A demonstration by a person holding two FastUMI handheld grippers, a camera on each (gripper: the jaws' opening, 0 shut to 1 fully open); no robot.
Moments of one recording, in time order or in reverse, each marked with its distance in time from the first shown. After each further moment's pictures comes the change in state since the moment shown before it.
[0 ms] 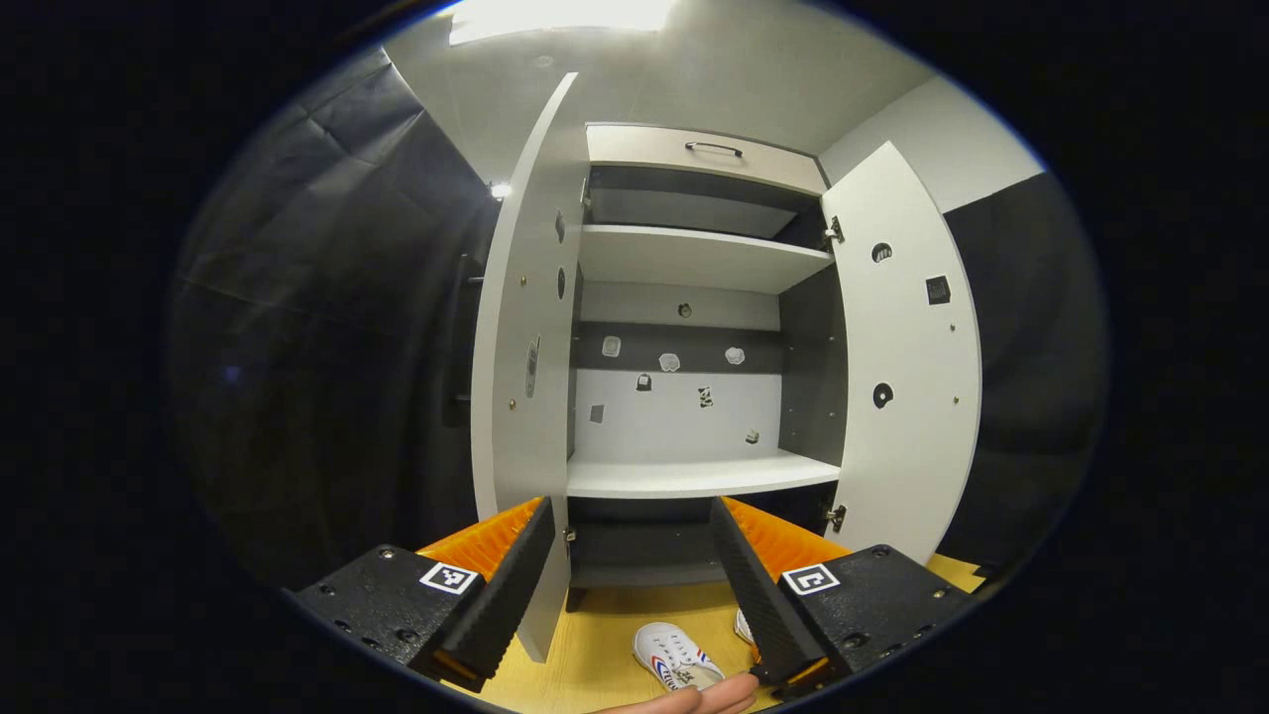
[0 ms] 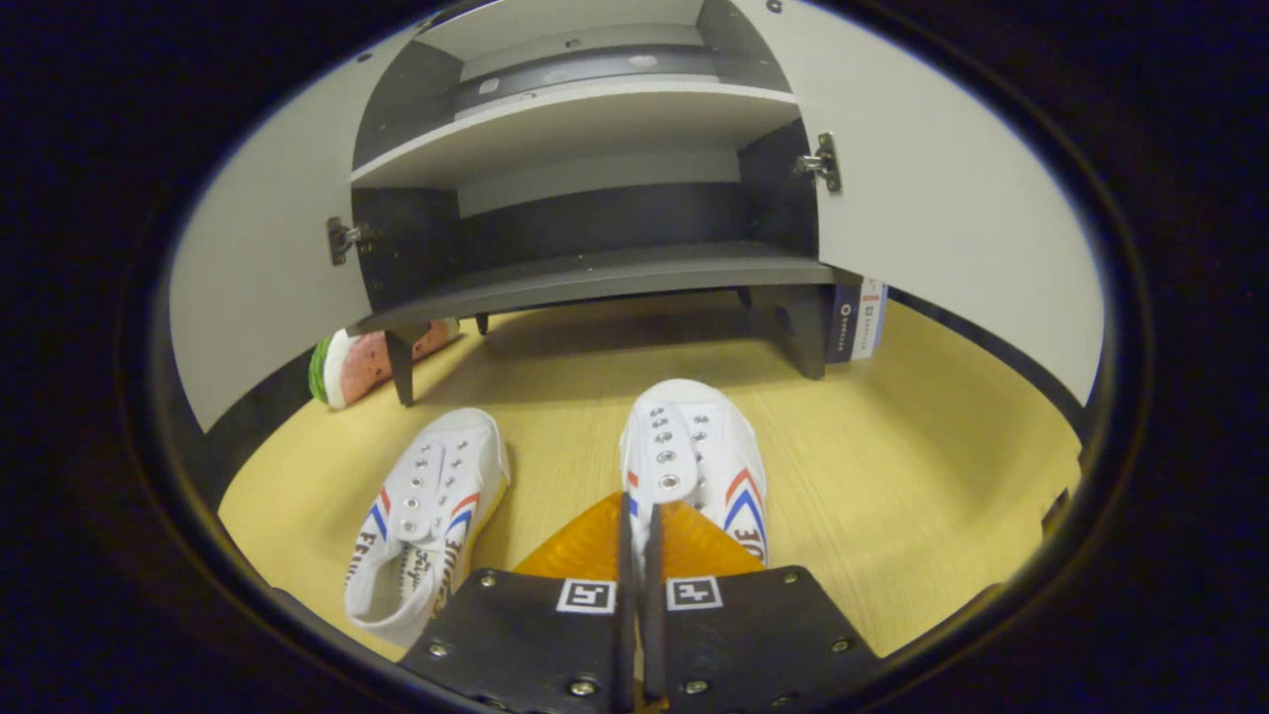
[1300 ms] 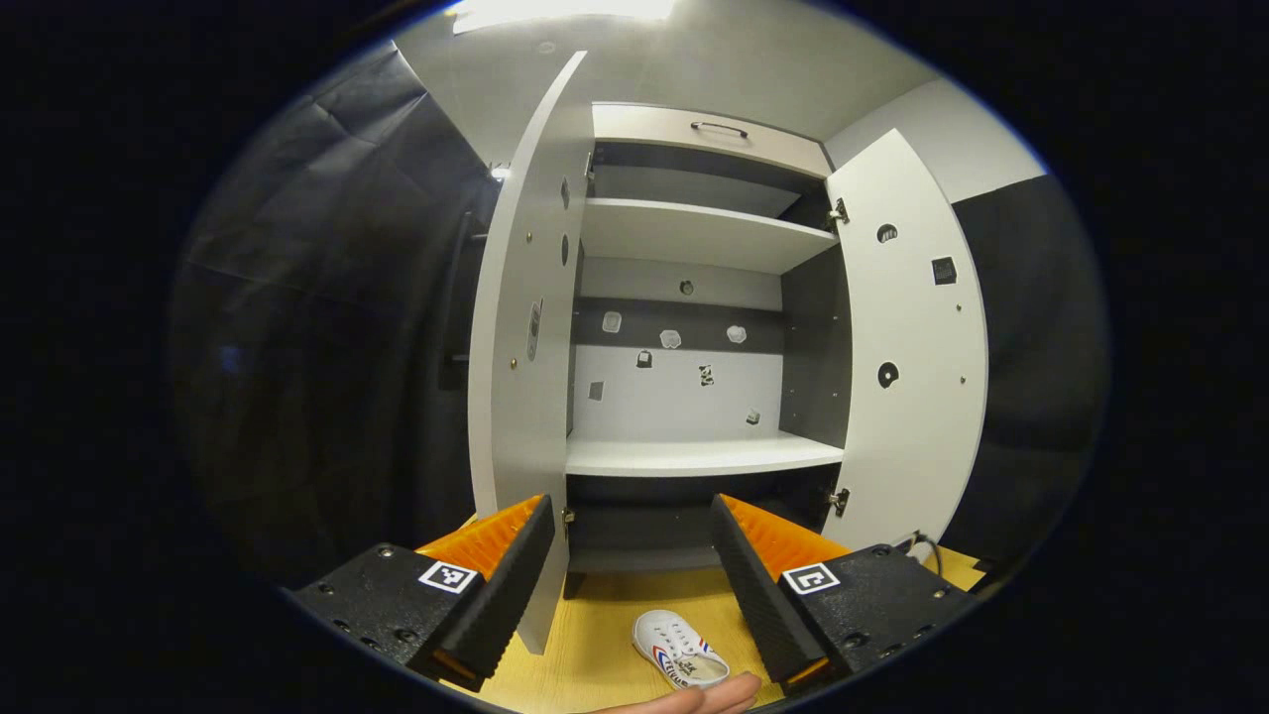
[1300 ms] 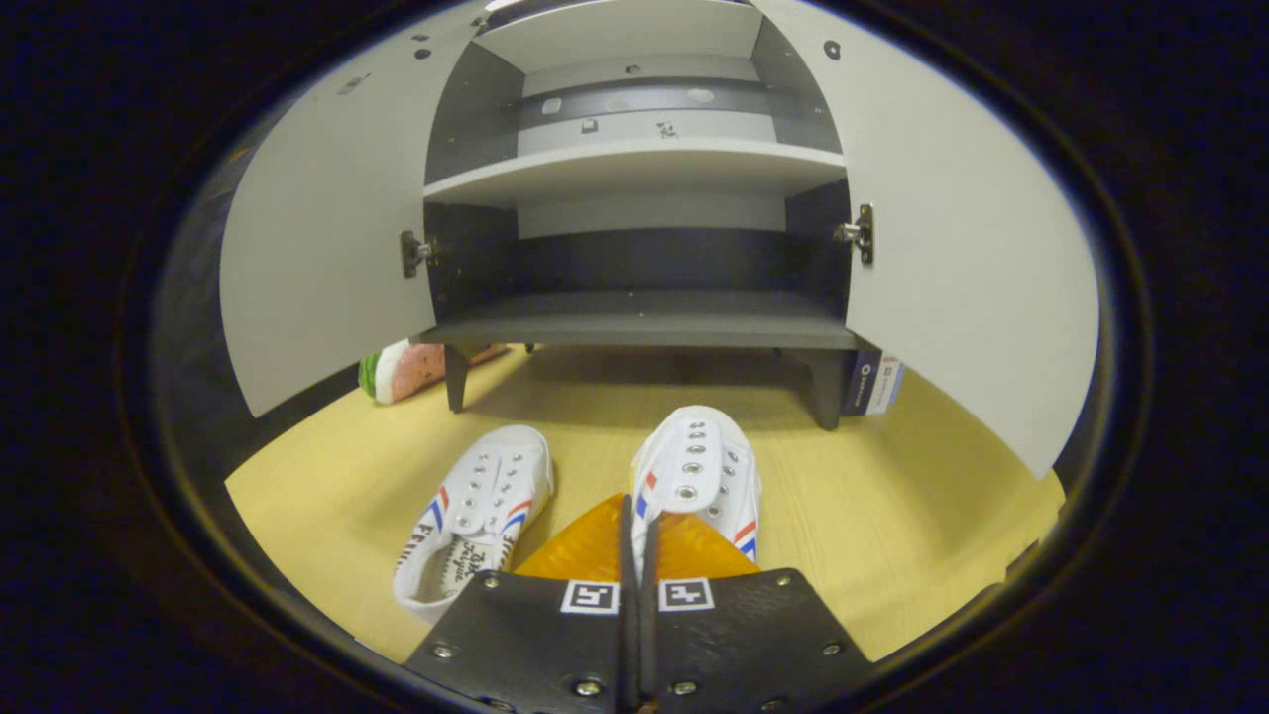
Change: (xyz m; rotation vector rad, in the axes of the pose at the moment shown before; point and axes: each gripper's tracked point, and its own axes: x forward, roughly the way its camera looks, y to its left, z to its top) left arm 0.006 0.009 -0.032 -0.016 0.066 -0.004; right arm -0.046 0.024 0.048 -0.134 -0.107 0.100
